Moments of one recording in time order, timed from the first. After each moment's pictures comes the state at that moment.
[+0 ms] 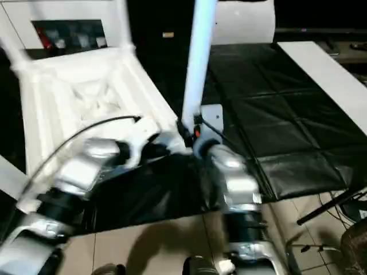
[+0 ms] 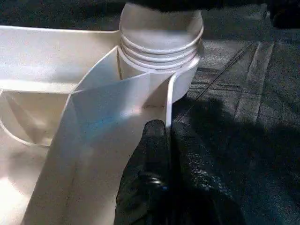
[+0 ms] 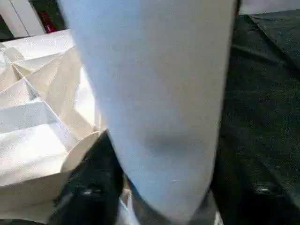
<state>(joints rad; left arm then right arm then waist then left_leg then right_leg) -0.60 0.16 -0.24 0.35 0.10 0.49 -0.78 -0.45 0.08 -0.04 0.22 0.08 0.39 0.24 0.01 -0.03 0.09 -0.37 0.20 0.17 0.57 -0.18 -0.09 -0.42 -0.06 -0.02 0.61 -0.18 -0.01</state>
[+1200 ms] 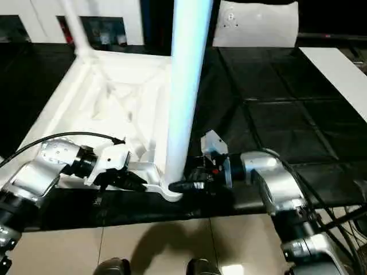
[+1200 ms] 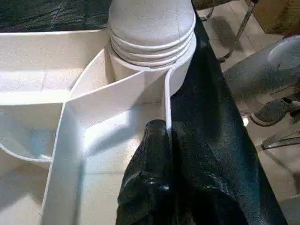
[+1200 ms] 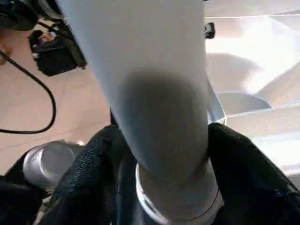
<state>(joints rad) -0.54 0.54 -0.36 0.33 -0.03 0.06 -1.42 -0.46 -0.43 0.21 0.28 0.29 0.27 1.40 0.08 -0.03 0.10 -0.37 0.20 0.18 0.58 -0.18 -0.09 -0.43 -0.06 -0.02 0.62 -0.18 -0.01</state>
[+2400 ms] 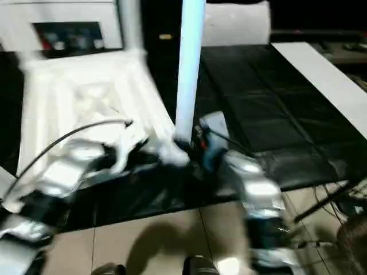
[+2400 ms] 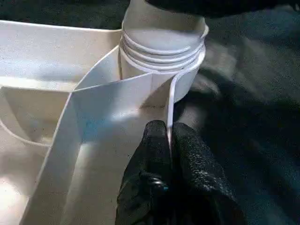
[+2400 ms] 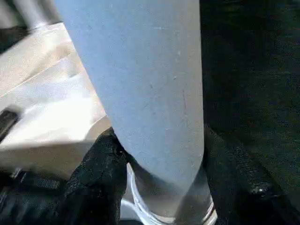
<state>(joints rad) -0.59 0.20 -0.23 0.36 0.07 0.50 -0.84 -0.43 0.01 -0.03 0.15 0.12 0.51 0.39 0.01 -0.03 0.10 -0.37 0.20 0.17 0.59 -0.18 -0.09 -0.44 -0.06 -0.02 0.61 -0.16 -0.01</state>
